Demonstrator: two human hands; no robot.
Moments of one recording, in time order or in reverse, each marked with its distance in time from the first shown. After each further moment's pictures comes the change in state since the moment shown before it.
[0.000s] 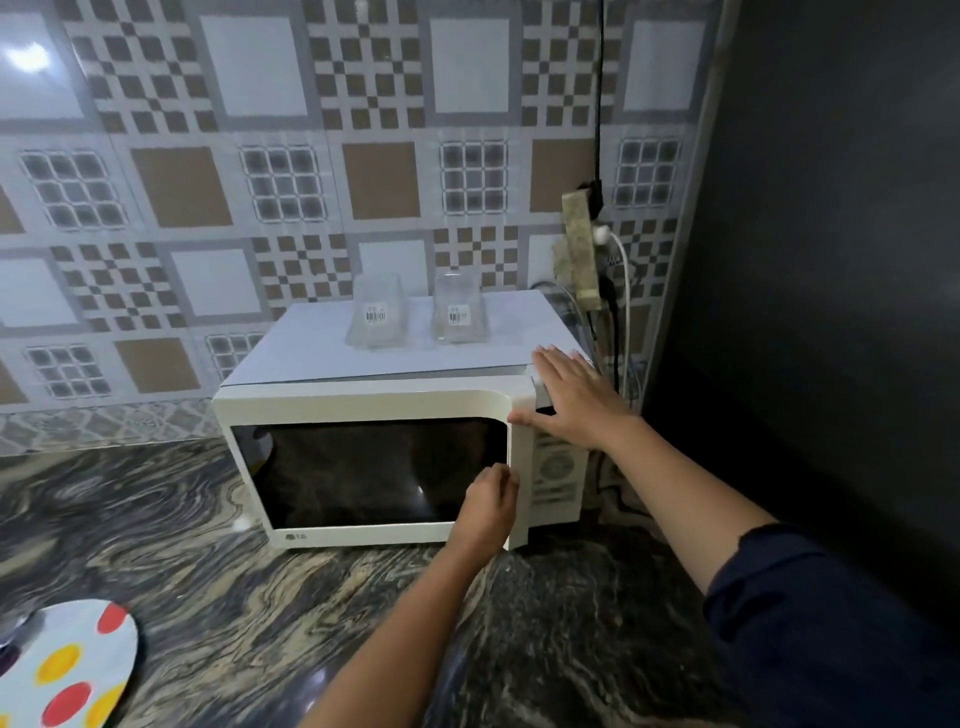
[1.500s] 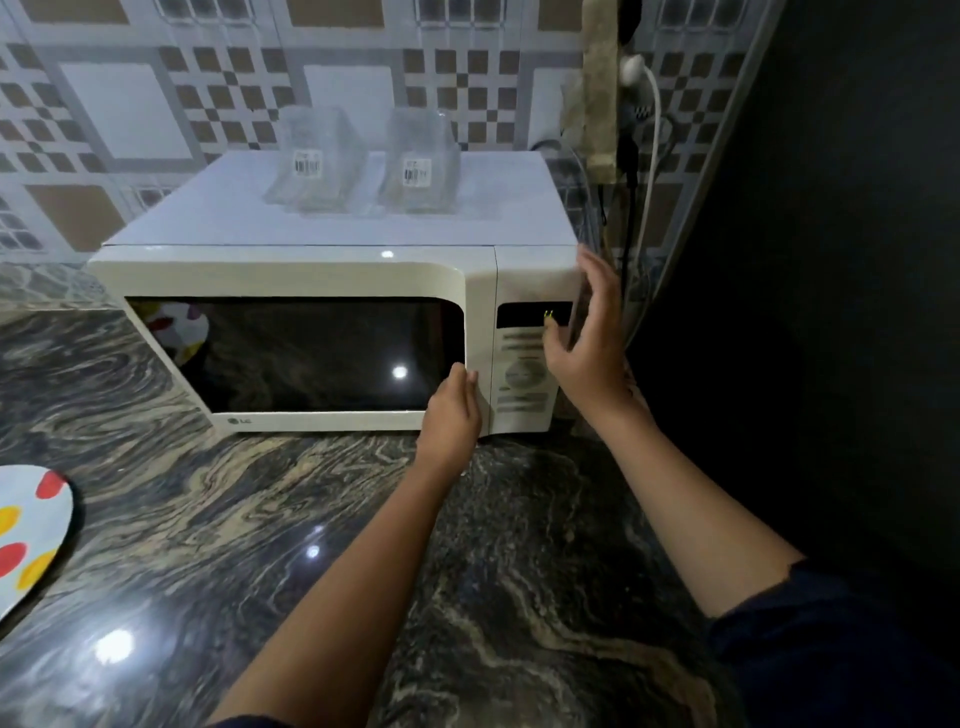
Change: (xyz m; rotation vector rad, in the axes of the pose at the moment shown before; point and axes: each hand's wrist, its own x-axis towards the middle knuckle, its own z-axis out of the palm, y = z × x) left_hand 0.016 -0.020 0.047 0.029 0.258 -0.057; right_hand -0.022 0.038 0.074 0.658 0.768 -0.030
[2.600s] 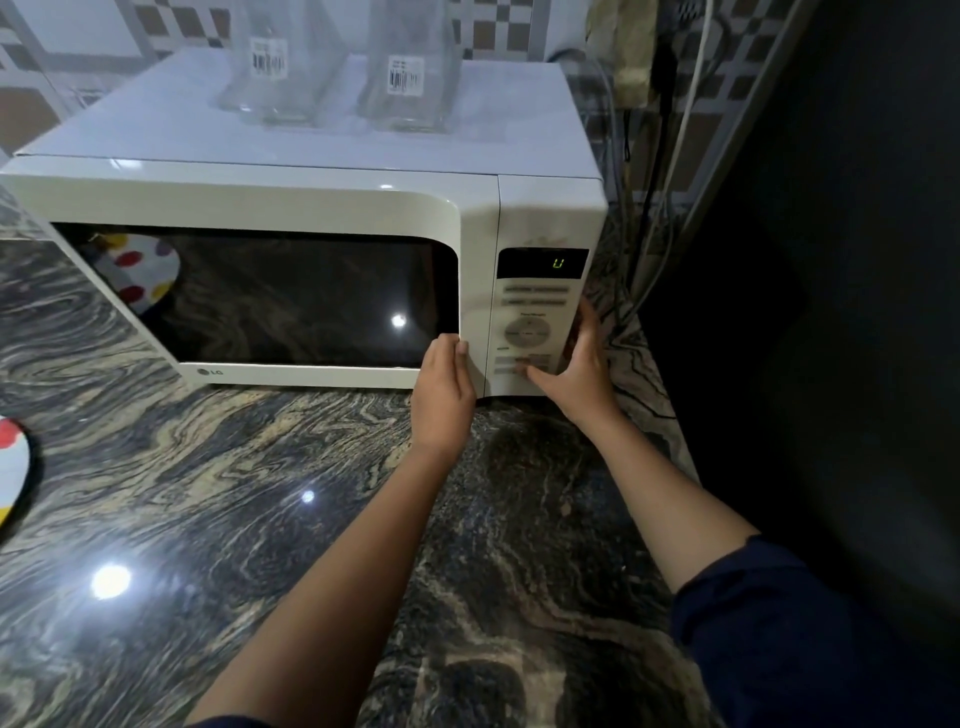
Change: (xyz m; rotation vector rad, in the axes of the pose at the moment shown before) left_hand -0.008 -0.018 0.023 -0.043 0.128 -0.040; right_hand -0.074 0.067 0.030 0.089 -0.339 0.482
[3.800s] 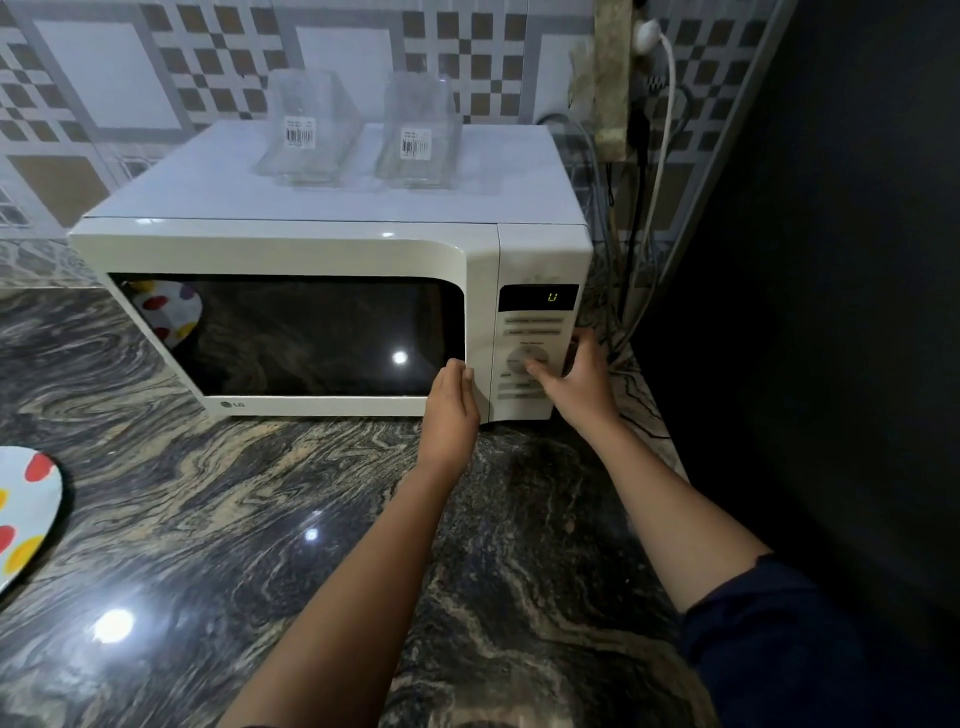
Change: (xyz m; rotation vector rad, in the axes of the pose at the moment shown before) left_hand 0.004 0.006 -0.008 -0.046 -0.068 0.028; right_hand -0.001 -0.051 -0.015 -0.034 0.031 0.230
